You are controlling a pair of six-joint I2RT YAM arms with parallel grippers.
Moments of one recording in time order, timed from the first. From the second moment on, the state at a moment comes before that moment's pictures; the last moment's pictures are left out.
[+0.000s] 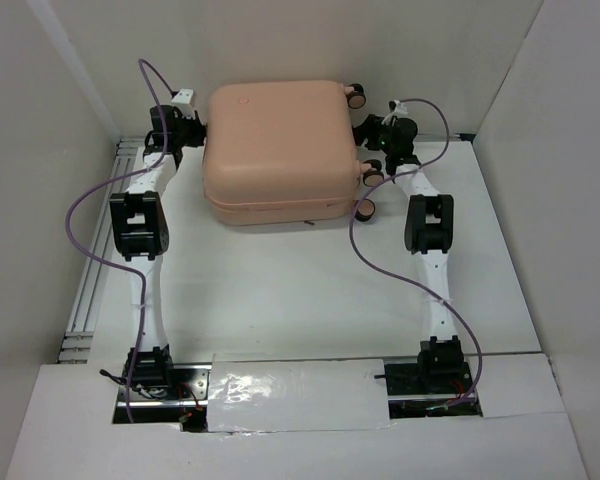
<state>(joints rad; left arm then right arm) 0.07 2.55 2.23 0.02 0.36 -0.01 0.03 2.84 2.43 0.35 -0.44 0.42</state>
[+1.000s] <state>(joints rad) -0.24 1.61 1.11 -0.11 0.77 0.17 0.26 2.35 2.42 -0.16 -0.40 0.04</state>
